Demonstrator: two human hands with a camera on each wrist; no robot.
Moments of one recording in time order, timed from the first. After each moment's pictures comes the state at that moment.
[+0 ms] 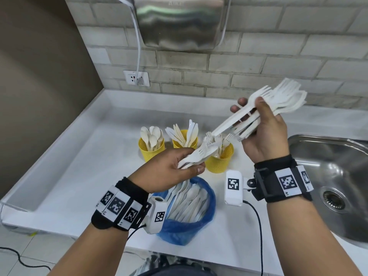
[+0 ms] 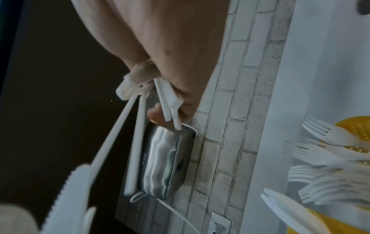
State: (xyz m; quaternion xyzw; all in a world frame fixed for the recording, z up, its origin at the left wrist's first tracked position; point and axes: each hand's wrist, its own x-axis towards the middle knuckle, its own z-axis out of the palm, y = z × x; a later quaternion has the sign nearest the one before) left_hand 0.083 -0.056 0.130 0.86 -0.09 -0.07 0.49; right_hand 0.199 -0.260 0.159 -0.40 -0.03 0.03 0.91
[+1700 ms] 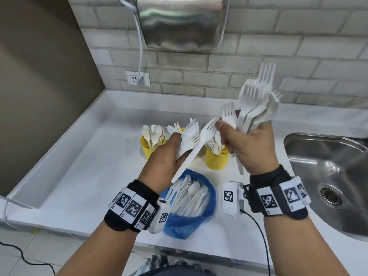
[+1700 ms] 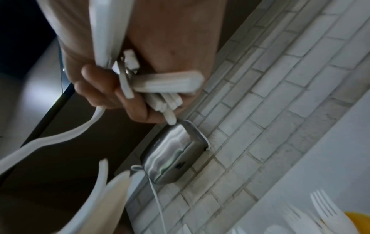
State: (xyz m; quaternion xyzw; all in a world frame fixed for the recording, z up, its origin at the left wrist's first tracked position) left_hand 0.081 -0.056 0.101 0.92 -0.04 0.14 0.36; right_hand 0.145 -0.256 0.160 -0.68 -0.20 -0.07 0.70
